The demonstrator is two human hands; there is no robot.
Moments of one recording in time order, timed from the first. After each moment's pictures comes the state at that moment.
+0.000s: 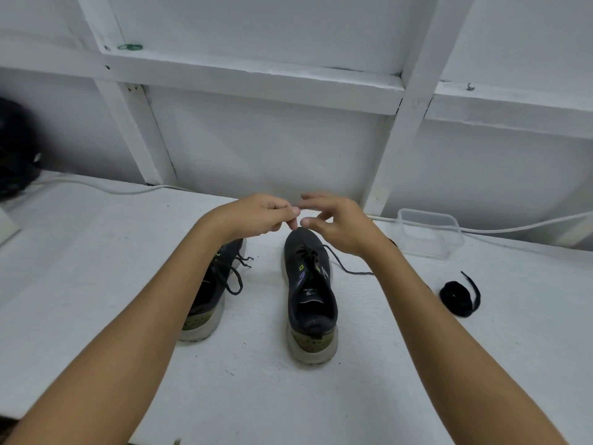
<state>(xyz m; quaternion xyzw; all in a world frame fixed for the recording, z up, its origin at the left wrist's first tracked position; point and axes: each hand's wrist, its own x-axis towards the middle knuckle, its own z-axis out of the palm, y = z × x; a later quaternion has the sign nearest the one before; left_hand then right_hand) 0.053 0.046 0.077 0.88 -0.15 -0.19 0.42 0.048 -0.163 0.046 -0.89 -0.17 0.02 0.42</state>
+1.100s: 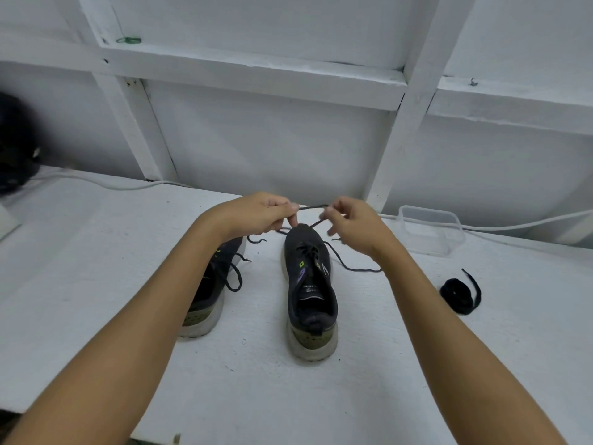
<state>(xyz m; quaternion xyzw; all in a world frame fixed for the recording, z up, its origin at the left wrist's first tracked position) 0.050 0.046 0.075 0.87 -0.15 -0.20 0.42 0.049 -0.181 0.030 -0.89 -0.04 0.02 0.46</state>
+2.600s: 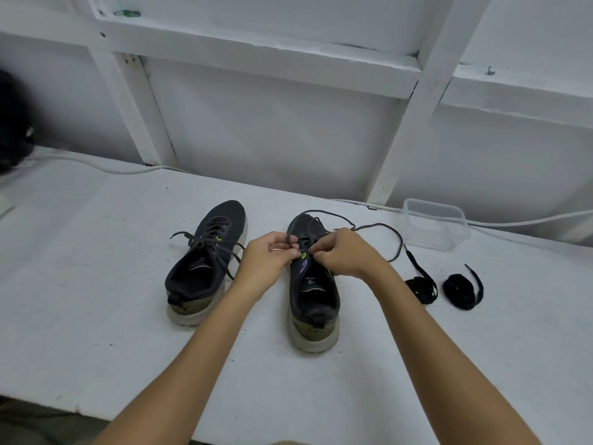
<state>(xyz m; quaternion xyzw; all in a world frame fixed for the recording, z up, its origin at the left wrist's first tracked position) 0.004 0.017 -0.043 0.72 0.07 -0.06 0.69 0.024 -0.161 0.000 -0.92 -0.02 0.17 0.35</state>
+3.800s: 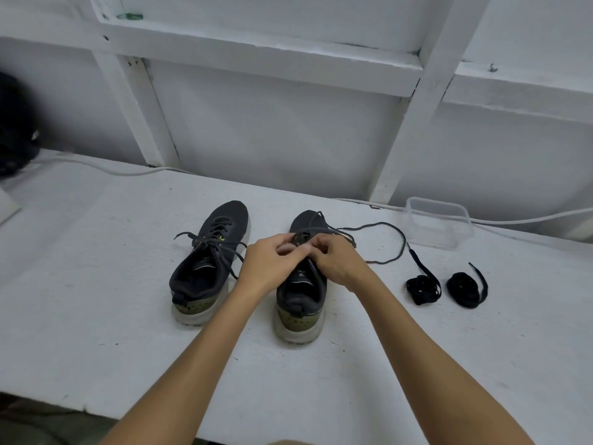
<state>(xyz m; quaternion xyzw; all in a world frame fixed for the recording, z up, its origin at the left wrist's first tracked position) -0.005 0.016 -0.026 0.85 0.04 -0.04 0.52 0.020 -0.144 -0.033 -0.89 -0.02 0.11 0.44</state>
